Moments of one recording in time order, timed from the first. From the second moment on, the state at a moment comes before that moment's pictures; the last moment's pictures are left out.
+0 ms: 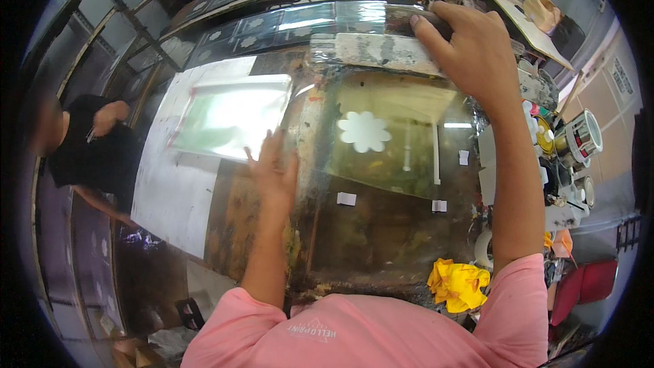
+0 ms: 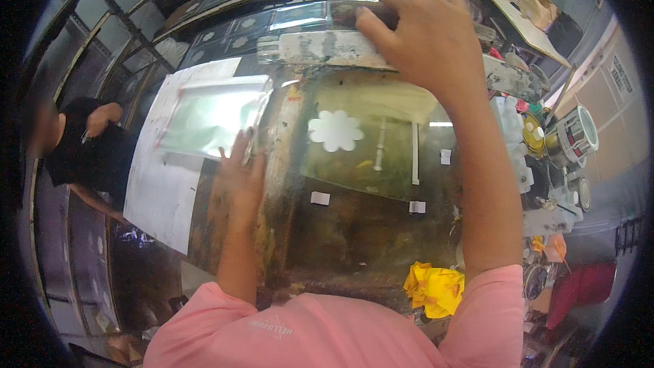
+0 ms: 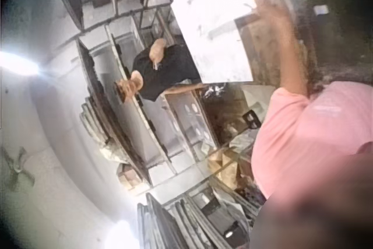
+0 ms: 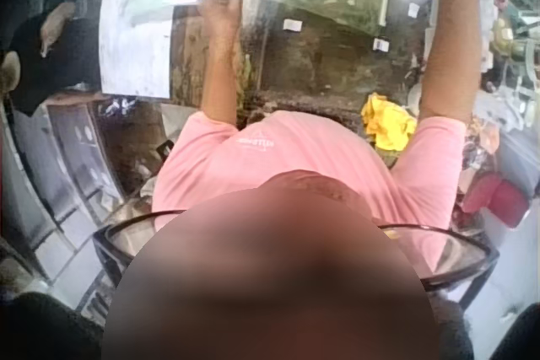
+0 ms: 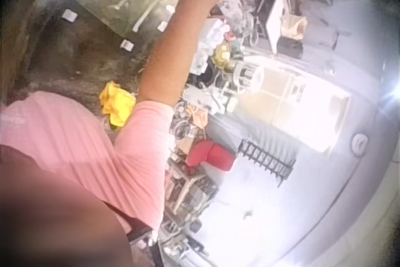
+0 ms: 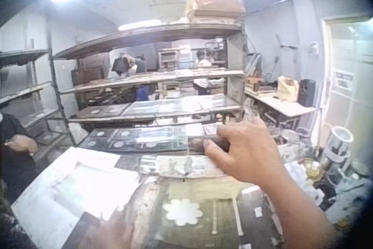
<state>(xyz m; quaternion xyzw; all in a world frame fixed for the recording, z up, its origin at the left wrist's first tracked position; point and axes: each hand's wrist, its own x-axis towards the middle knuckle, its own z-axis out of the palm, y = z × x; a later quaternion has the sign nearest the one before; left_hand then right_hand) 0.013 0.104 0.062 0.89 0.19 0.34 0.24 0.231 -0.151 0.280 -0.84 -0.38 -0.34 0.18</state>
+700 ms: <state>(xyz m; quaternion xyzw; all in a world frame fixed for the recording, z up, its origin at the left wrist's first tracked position) -0.072 0.278 0.018 0.92 0.22 0.29 -0.12 0.204 -0.151 0.274 -0.87 -0.35 -0.31 0.15</state>
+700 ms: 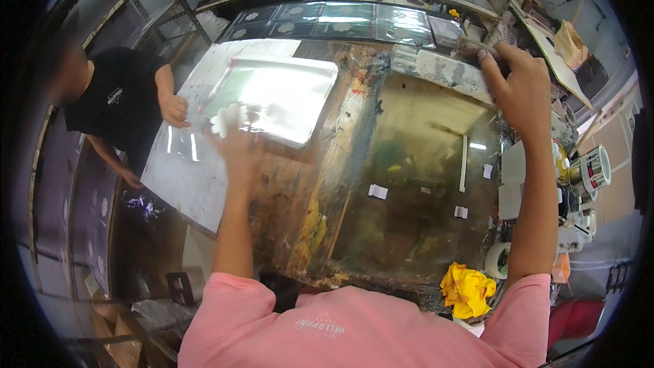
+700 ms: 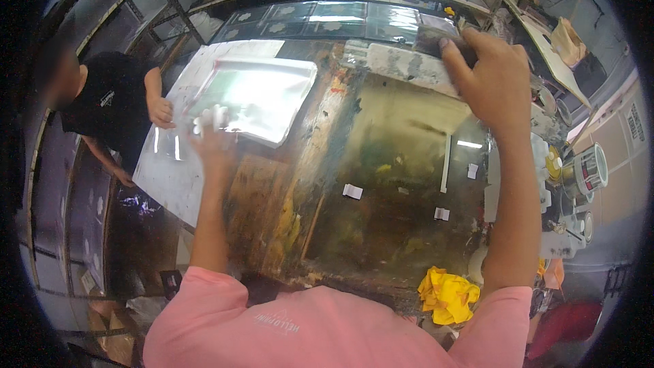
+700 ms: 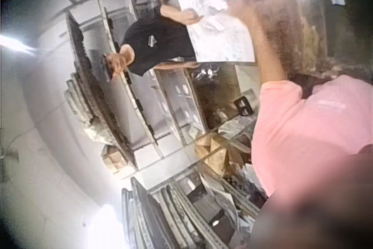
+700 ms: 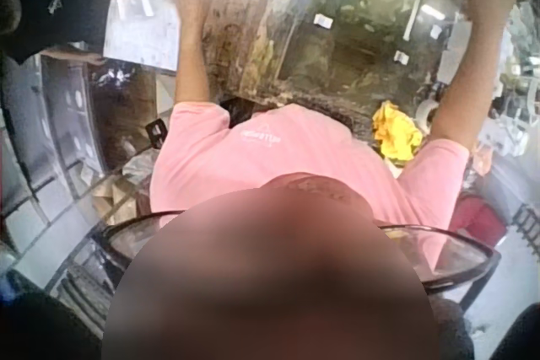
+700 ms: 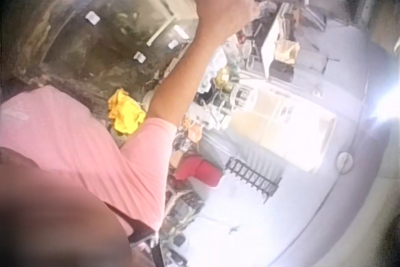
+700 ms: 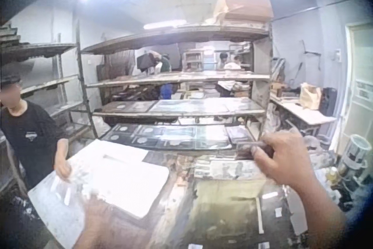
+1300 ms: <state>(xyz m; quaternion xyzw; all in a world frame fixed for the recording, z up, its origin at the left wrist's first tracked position) 0.008 0.209 0.072 0.98 0.13 0.14 0.05 0.223 -0.153 0.273 -0.85 -0.38 -0.34 0.16</state>
